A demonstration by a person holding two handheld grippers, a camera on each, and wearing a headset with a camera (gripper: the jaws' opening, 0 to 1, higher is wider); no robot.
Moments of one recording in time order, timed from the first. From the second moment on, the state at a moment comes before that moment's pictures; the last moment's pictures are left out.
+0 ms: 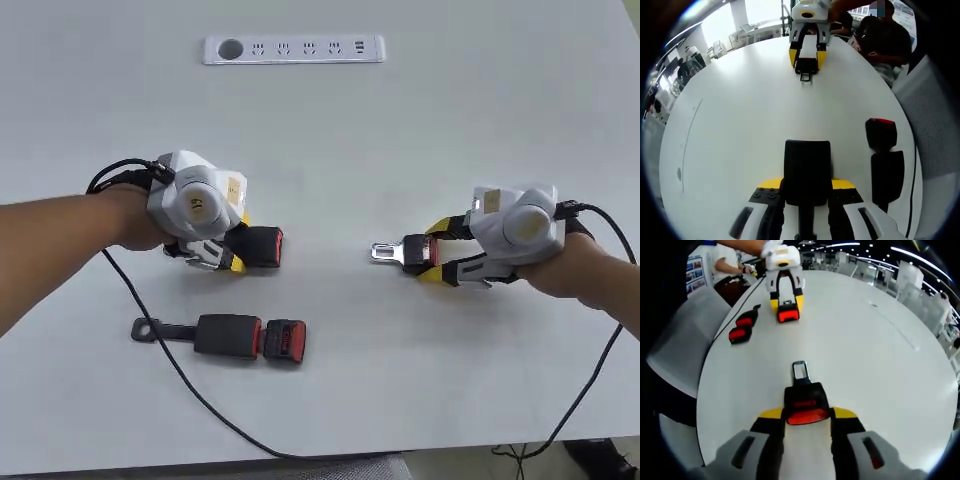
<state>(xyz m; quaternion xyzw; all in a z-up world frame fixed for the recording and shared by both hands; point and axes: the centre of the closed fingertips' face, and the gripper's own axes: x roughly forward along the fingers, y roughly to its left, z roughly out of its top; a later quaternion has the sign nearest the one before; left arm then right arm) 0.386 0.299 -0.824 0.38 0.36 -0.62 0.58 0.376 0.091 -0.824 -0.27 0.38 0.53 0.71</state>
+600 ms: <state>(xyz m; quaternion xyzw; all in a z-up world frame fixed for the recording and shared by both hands) 0.386 0.300 -0.825 0.38 0.36 -0.62 0.58 0.368 0.075 -0.825 -0.27 0.38 0.53 0.71</state>
